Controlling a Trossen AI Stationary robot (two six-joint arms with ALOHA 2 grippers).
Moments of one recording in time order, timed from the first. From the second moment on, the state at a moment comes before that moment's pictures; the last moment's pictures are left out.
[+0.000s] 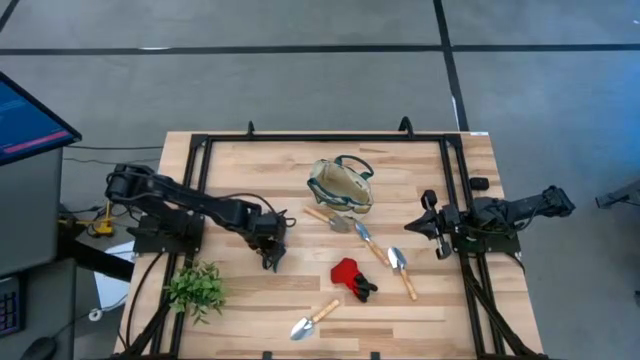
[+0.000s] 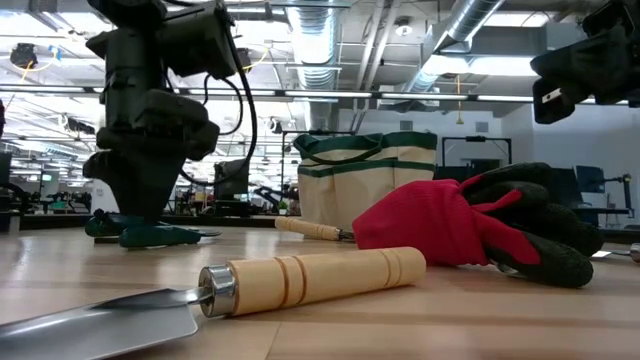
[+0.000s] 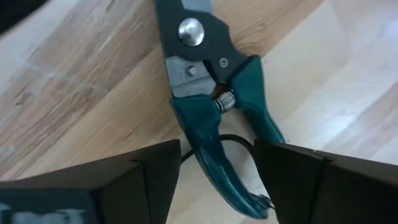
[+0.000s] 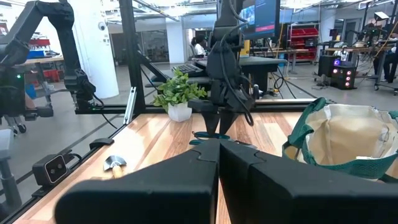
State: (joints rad) left arm -0.11 1.54 0.76 -0.53 0.09 -0.98; right arm 0.27 0.01 0.00 0.04 0.16 0.05
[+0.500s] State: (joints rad) left arm -0.11 1.56 0.76 -0.50 0.00 -0.98; right arm 0.27 0.01 0.00 0.04 0.16 0.05
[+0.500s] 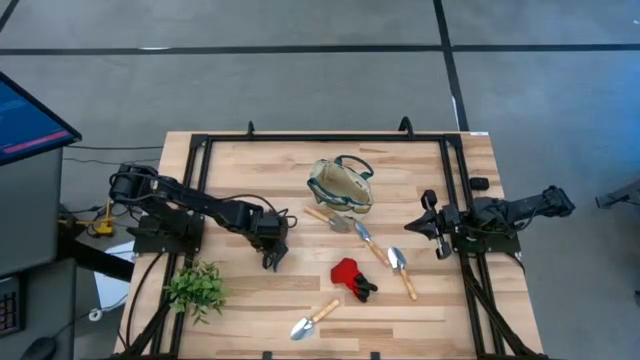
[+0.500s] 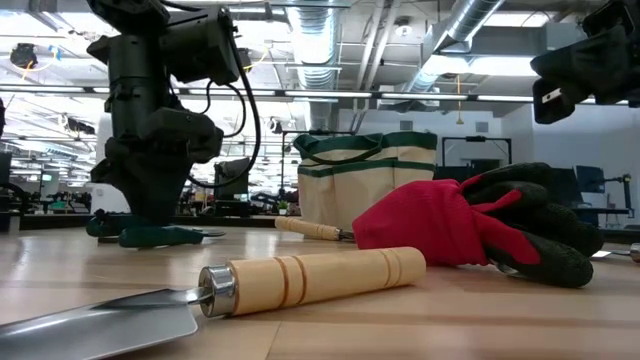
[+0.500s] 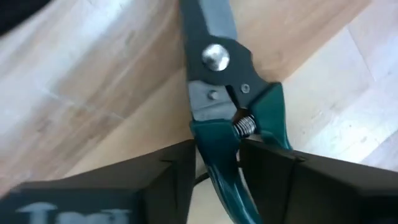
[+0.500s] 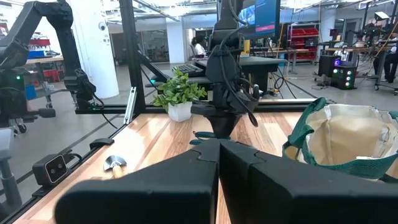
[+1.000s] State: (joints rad) left arm -0.12 1.52 0.76 -0.51 -0.04 -0.94; right arm 0.27 0.01 0.00 0.04 0.16 0.05
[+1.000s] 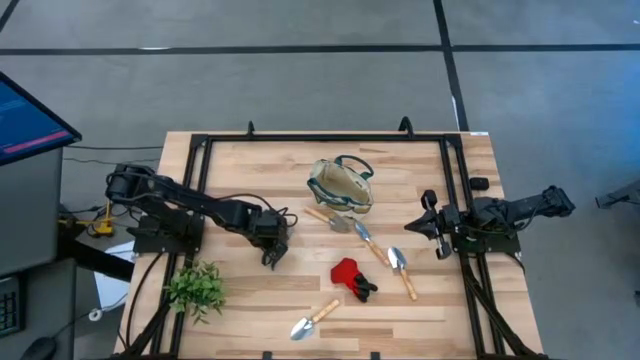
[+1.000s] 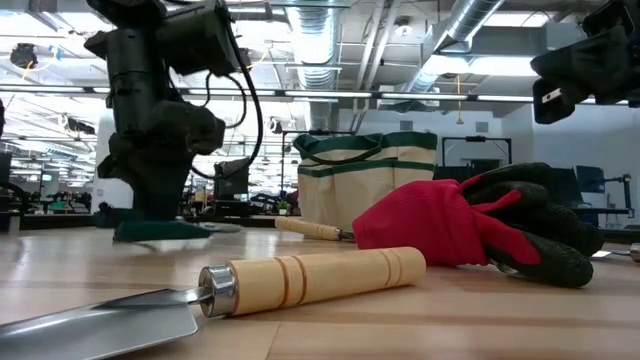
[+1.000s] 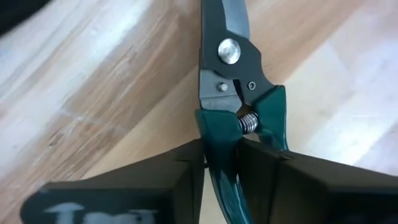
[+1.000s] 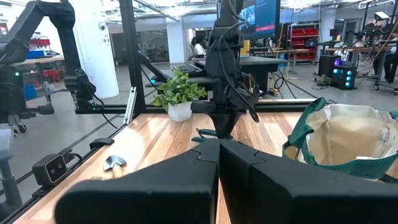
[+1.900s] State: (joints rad) left arm -0.12 1.08 1.03 -0.56 -0.53 -0.12; right arm 0.27 0.01 0.00 0.05 0.16 0.05
